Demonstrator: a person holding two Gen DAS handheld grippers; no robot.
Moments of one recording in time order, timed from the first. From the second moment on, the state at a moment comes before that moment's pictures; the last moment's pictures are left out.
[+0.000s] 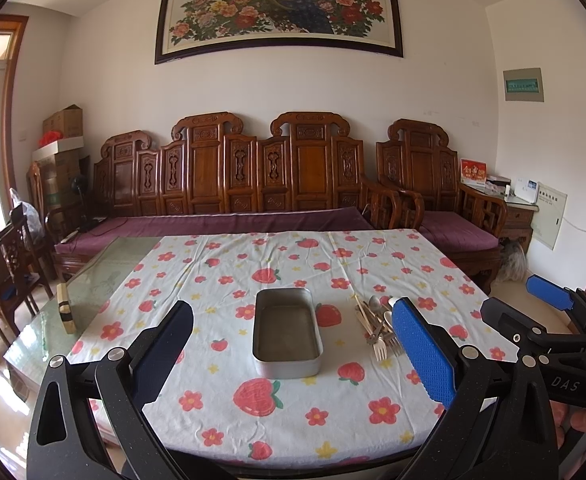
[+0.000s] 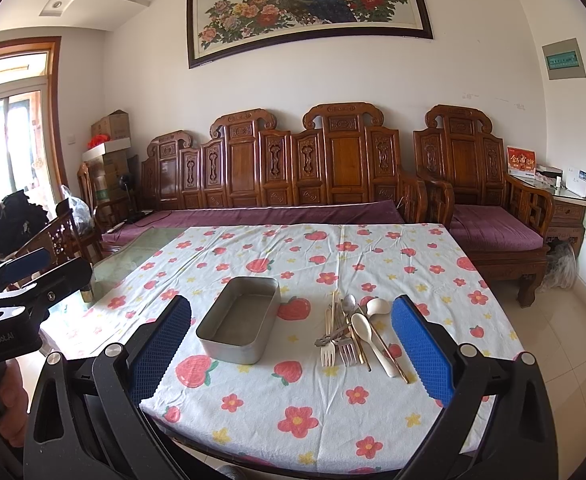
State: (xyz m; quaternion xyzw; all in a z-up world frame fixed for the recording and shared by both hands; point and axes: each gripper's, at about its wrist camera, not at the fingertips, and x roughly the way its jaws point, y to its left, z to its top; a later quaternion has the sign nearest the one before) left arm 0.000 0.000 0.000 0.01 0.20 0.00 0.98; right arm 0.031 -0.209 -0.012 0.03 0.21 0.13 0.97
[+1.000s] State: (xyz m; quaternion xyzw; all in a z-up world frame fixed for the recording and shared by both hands) left arm 0.086 -0.006 -0.061 0.01 0.28 -0.05 0.96; right arm 0.117 -0.239 -0.069 0.00 0.29 0.13 0.95
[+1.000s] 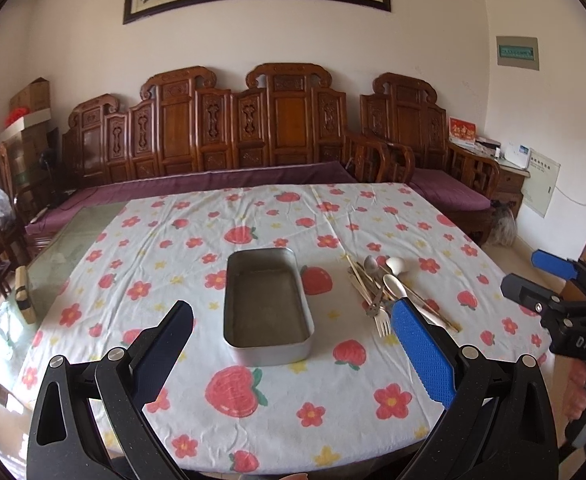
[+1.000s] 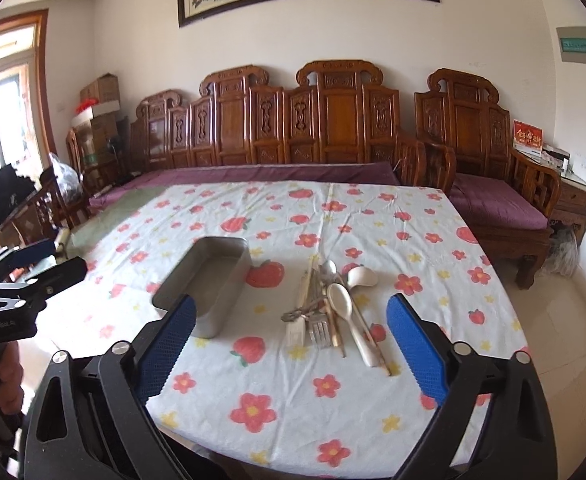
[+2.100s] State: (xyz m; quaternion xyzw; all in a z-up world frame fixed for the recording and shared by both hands) left arm 0.174 -0.066 -0.147 0.05 0.40 -0.13 0.91; right arm 0.292 -0.273 -0.258 -0.06 0.49 0.17 0.85
